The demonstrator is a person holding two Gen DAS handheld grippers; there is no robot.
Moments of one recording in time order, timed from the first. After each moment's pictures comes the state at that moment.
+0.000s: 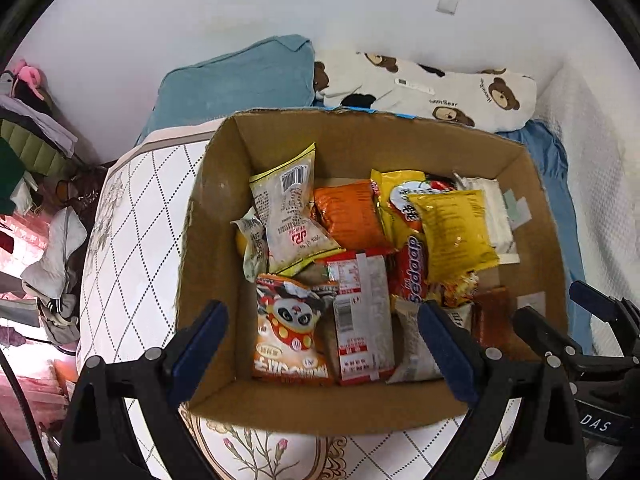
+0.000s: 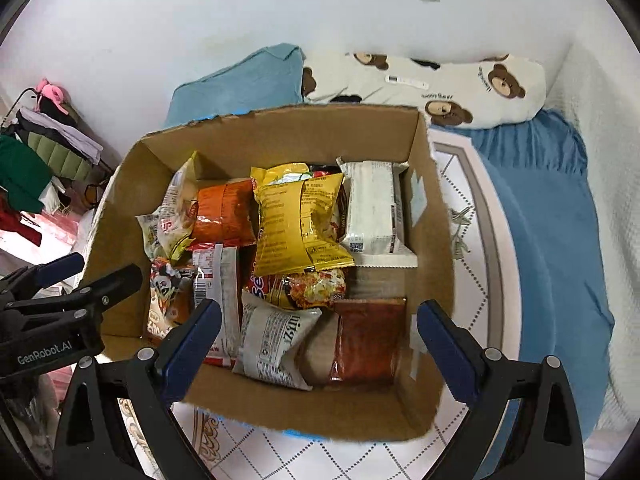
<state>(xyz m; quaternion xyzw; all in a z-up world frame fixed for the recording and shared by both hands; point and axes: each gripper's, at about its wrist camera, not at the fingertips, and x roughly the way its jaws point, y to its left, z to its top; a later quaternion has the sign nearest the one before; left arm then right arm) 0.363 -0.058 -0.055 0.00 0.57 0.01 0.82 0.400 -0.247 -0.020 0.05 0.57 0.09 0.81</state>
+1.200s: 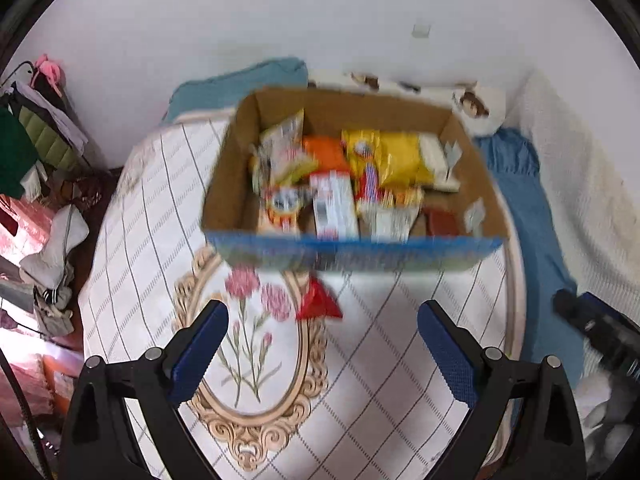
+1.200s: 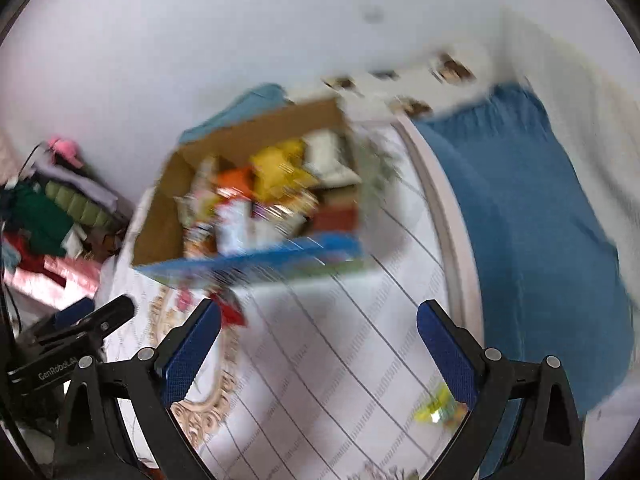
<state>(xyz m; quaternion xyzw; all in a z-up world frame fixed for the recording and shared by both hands) 0.206 -0.076 -0.031 -0.01 0.53 0.00 0.85 0.216 -0.323 0.027 0.15 0.53 0.05 0.83</state>
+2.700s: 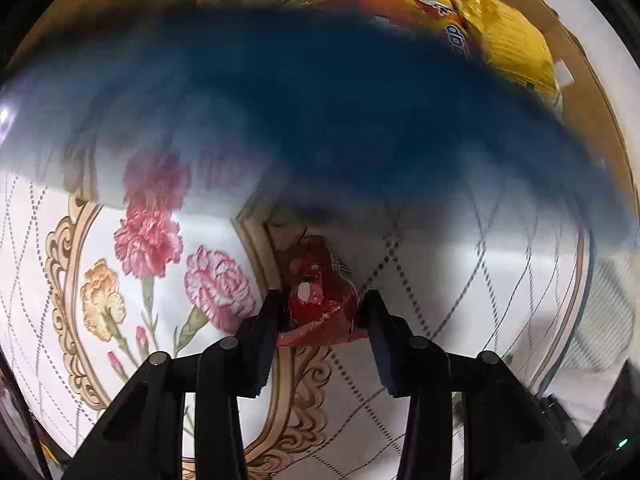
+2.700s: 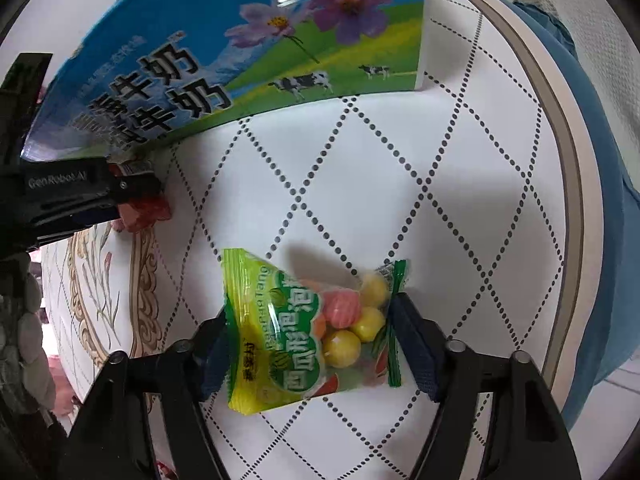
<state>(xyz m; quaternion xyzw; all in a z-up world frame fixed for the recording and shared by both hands) 0.285 -0.069 -0.195 -0.08 0.66 -0.01 0.75 0.207 -0.264 -0.150 0.11 0.65 0.06 0.75</state>
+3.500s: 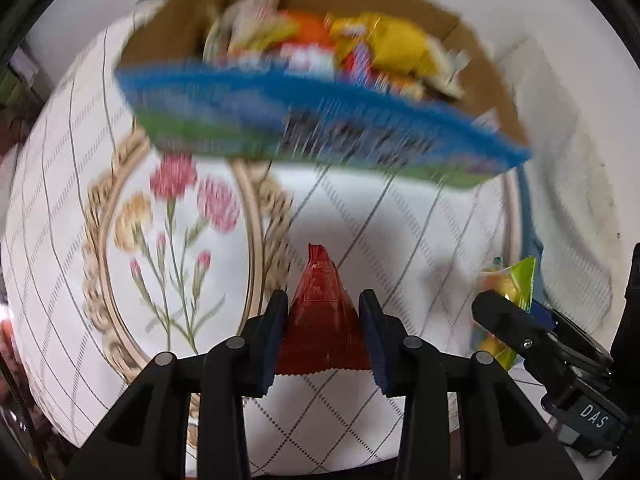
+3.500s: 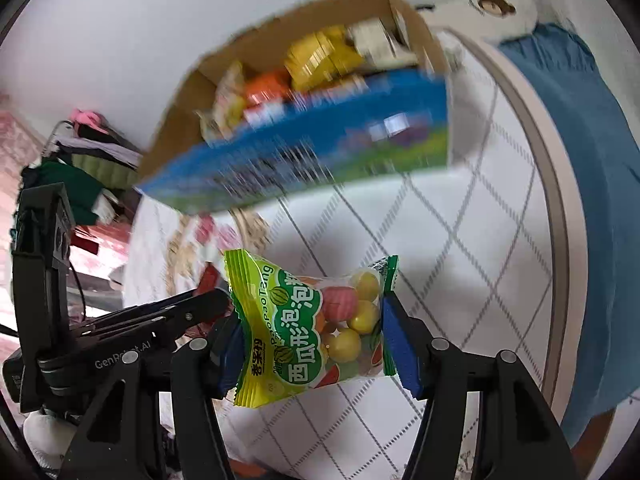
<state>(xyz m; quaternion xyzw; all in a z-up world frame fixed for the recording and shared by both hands) 0.189 -0.069 -0.104 -0.09 0.62 -0.07 0.78 0.199 -0.274 -0.052 0.18 0.58 0.14 0.78</state>
